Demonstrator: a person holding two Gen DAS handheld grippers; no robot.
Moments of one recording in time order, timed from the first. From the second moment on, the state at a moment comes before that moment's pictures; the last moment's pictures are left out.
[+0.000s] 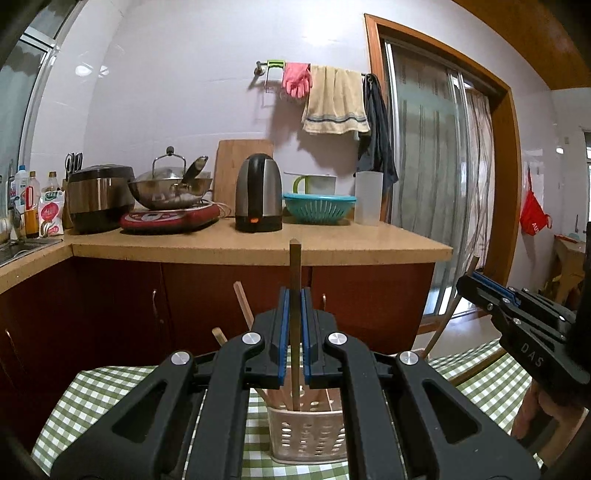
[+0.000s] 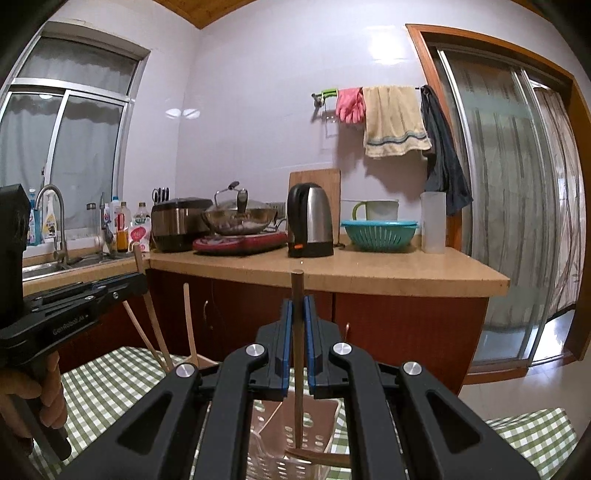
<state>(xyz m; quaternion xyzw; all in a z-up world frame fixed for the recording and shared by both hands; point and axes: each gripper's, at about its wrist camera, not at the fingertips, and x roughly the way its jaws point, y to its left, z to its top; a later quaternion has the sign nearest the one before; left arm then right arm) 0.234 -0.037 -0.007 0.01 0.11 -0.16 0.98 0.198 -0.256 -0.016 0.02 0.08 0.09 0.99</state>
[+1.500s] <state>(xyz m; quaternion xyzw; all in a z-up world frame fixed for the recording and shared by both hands) 0.216 -0.042 0.003 0.01 0.10 -0.20 0.97 0.164 -0.240 0.004 0.00 0.05 0.10 0.99</state>
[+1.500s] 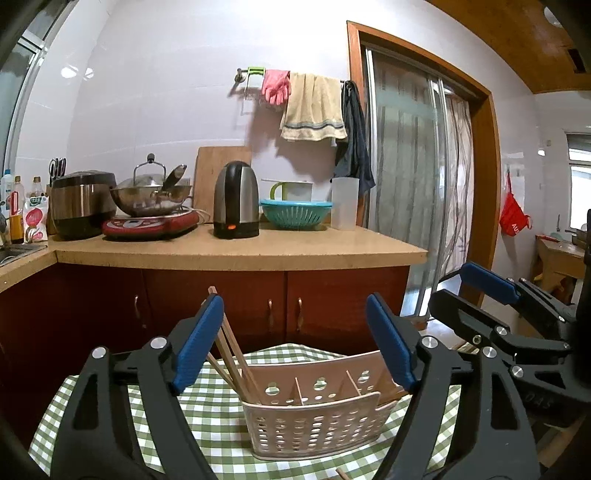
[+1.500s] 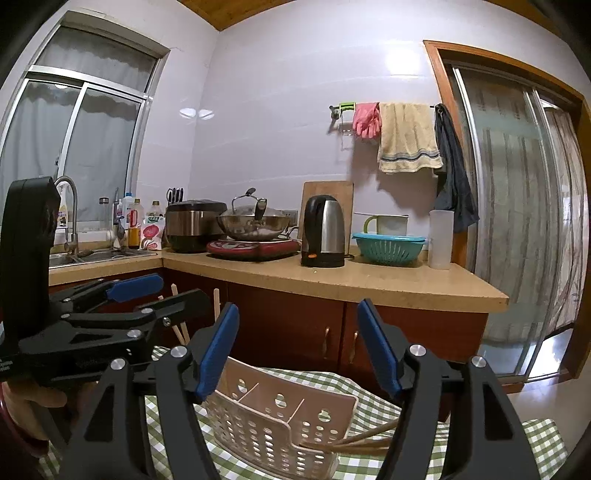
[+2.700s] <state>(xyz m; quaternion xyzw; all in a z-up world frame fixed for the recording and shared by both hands) 0.081 0.012 -0.094 0.01 0.21 -0.10 0.97 0.029 -0.244 -0.127 0.02 0.23 0.07 0.97</state>
